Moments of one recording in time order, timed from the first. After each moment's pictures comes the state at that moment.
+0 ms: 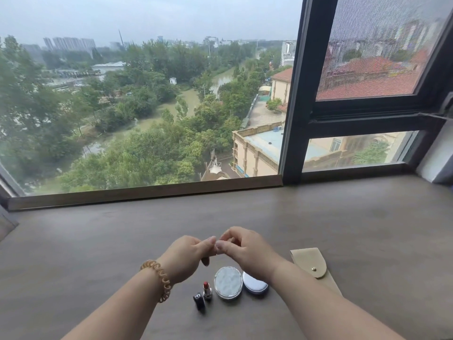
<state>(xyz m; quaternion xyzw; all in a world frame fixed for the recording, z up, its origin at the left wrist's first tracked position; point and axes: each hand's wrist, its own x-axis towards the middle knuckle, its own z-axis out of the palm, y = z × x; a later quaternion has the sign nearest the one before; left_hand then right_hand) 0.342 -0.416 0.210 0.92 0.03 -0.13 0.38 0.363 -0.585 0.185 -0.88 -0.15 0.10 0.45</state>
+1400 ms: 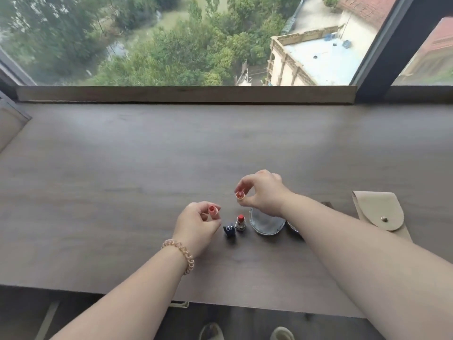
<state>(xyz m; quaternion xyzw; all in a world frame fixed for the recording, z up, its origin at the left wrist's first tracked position) 0.340 -0.366 0.024 0.82 0.24 -0.06 0.52 0.448 -0.527 0.042 -0.92 -0.23 0.15 0.27</state>
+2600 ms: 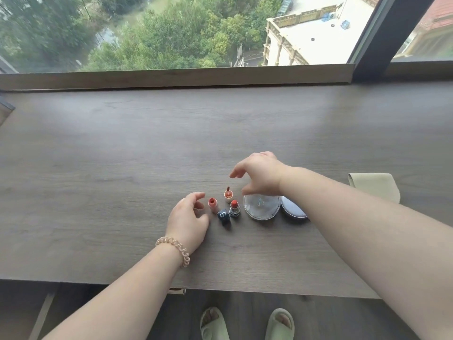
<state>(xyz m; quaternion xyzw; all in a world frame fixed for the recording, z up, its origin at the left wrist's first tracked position) 0.329 -0.367 0.006 0.89 0.23 -0.05 0.38 0.461 -0.530 0.049 -0.91 -0.34 0.21 0.10</state>
